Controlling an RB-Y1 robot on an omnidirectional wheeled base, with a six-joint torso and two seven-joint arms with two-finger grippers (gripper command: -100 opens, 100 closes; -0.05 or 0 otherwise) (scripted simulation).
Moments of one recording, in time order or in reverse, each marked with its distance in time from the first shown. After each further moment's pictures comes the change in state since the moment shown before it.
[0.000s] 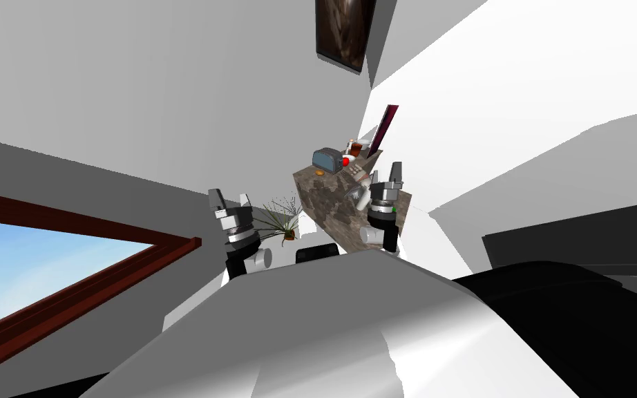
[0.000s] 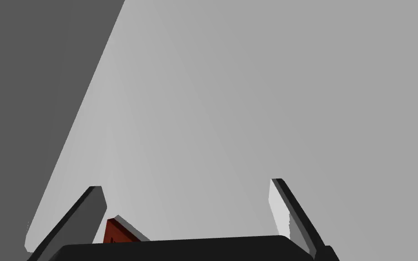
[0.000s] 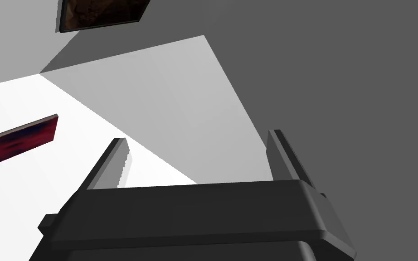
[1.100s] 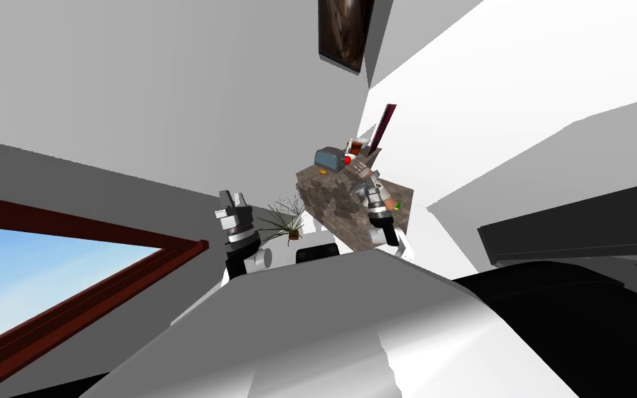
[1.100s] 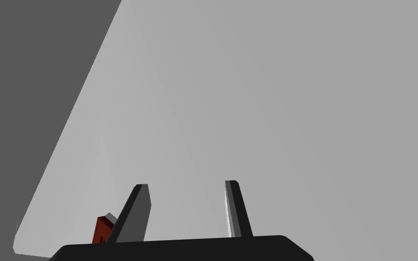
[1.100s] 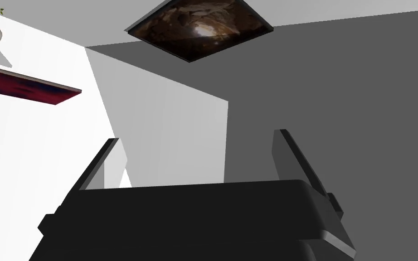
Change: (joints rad) left arm 0.000 0.000 0.000 0.000 0.000 0.000 0.000; right arm -0.013 -0.187 -0.067 0.172 0.155 0.144 0.235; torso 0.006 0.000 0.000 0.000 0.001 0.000
